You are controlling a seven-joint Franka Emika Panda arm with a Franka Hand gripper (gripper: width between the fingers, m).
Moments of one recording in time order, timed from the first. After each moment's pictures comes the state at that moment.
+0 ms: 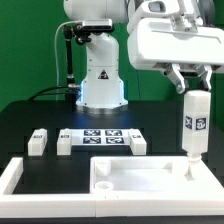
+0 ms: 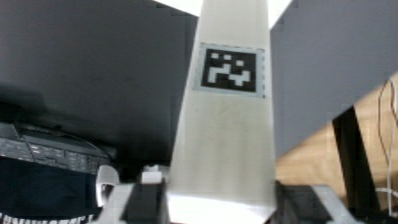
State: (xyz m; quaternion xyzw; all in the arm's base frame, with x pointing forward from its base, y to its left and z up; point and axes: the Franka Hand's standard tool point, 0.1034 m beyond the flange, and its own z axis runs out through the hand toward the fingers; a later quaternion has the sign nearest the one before) arm 0.623 0.092 0.186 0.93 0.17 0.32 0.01
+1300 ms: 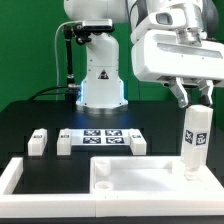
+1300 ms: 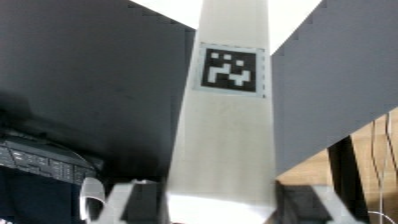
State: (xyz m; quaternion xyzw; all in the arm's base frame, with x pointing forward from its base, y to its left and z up) arm 0.632 0.096 0.166 0.93 0.19 0.31 0.02
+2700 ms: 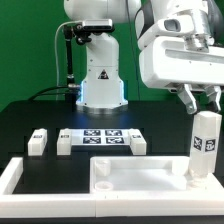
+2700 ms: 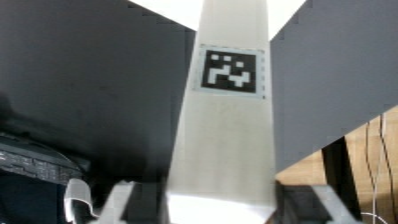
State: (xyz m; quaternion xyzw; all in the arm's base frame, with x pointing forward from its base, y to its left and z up) arm 0.635 0.109 0.160 0.93 0.20 0.31 0.01
